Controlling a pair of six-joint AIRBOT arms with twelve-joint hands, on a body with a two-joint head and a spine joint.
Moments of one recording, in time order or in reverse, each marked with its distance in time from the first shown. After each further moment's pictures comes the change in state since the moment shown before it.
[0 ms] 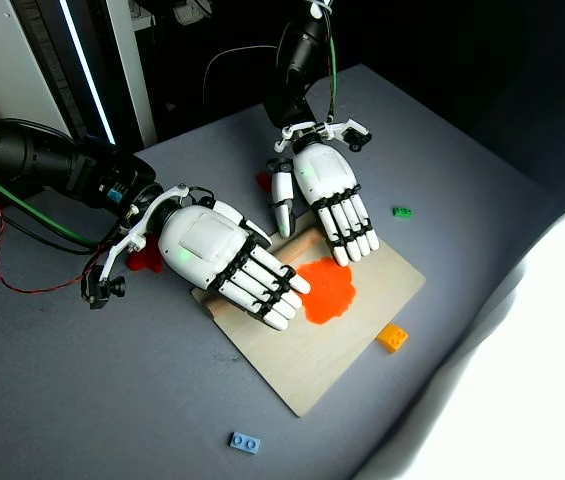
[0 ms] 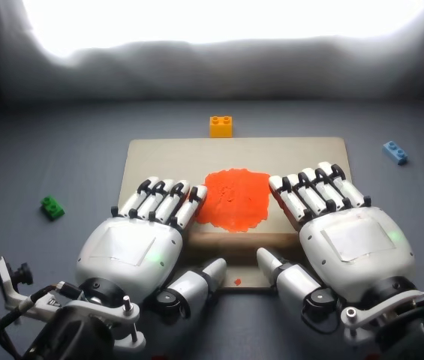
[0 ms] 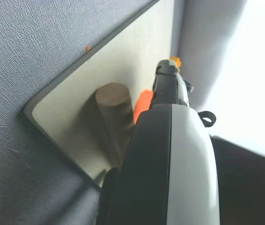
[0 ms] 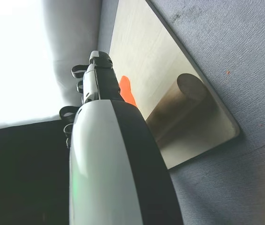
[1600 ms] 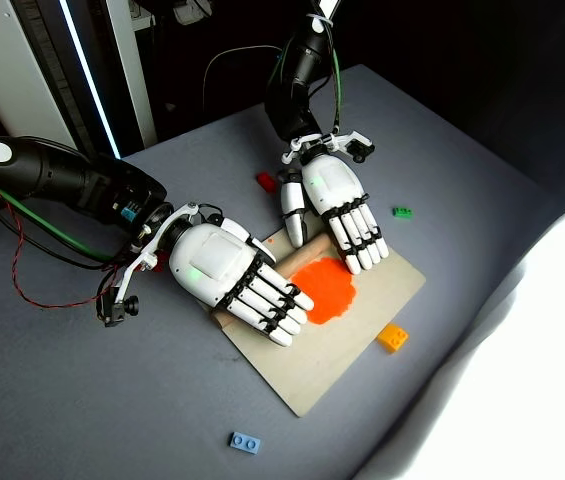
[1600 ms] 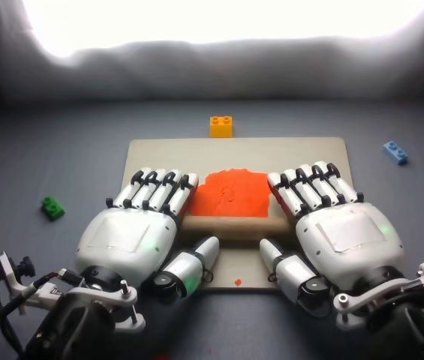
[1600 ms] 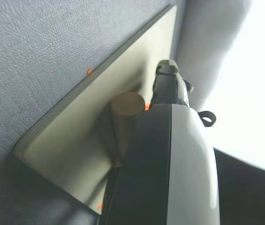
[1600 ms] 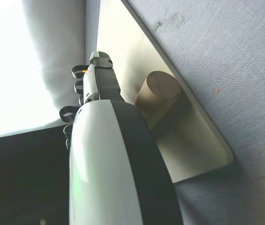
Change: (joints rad) left arm -0.003 -0.050 0.115 0.010 -0.005 -0.059; right arm 0.008 -0.050 0.114 0.004 -0.055 0.054
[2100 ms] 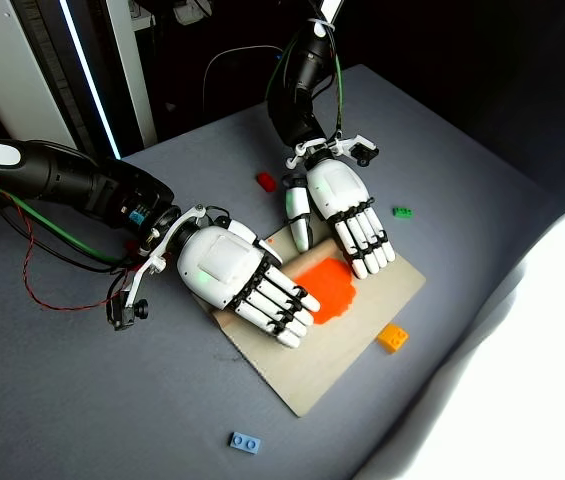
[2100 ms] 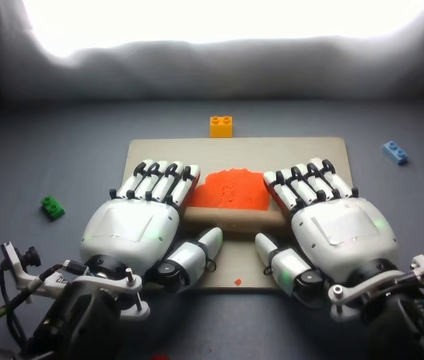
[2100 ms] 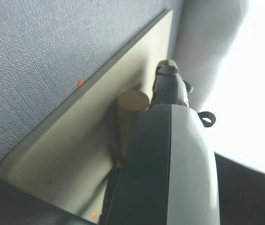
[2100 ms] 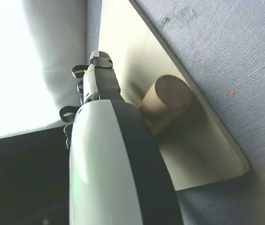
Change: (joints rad) left arm -0.024 -0.019 0.036 -0.005 0.019 -0.004; right arm 0.016 -0.010 0.031 0.000 -0.028 0.024
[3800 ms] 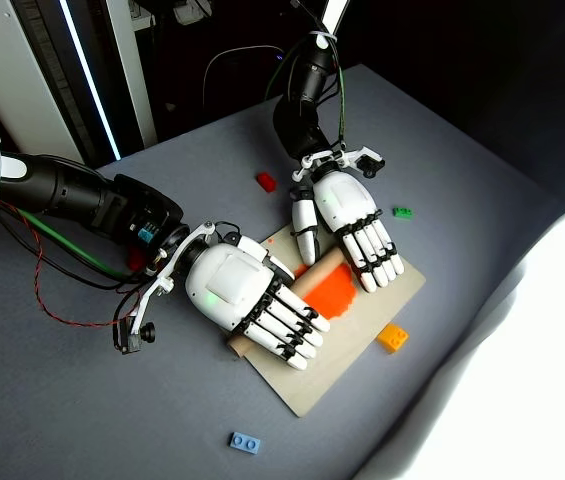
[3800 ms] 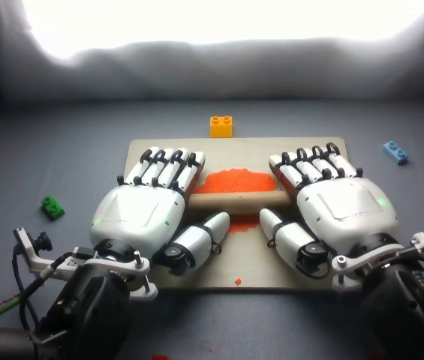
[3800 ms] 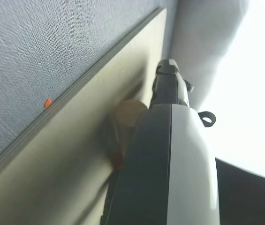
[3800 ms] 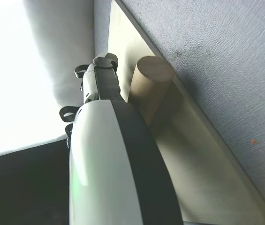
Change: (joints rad) left arm -0.026 -0.050 0.103 0.019 0.029 -0.035; right arm 0.024 -0.005 0.094 -0.009 -0.053 0.099
